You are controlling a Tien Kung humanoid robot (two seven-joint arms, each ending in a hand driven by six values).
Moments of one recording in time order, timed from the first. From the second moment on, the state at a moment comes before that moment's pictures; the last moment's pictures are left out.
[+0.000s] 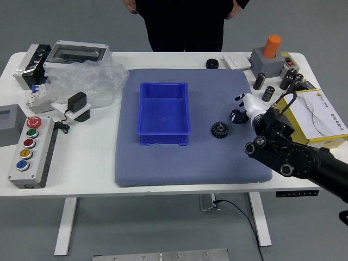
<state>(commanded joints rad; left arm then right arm) -0.13 0.06 -1.51 -0.18 1.70 -0.09 0.15 0.80 -0.26 0.41 0.93 -1.39 -0.35 -0.58</state>
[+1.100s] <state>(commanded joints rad) -0.14 0.06 -1.51 -0.18 1.70 -0.08 0.15 0.77 -0.21 0.39 0.84 -1.42 -0.40 -0.55</state>
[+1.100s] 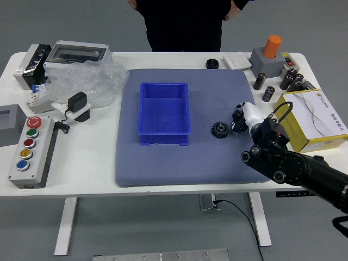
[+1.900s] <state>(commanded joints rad) -0.13 0.06 -1.51 -0.18 1.71 -0.08 0.15 0.76 -0.21 0.40 0.83 -1.47 -0.47 -0.53</state>
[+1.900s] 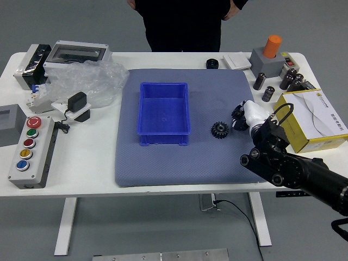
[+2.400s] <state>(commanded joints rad) -0.13 0.06 -1.51 -0.18 1.71 -0.08 0.15 0.76 -0.22 0.54 0.94 -1.61 -0.51 -0.58</state>
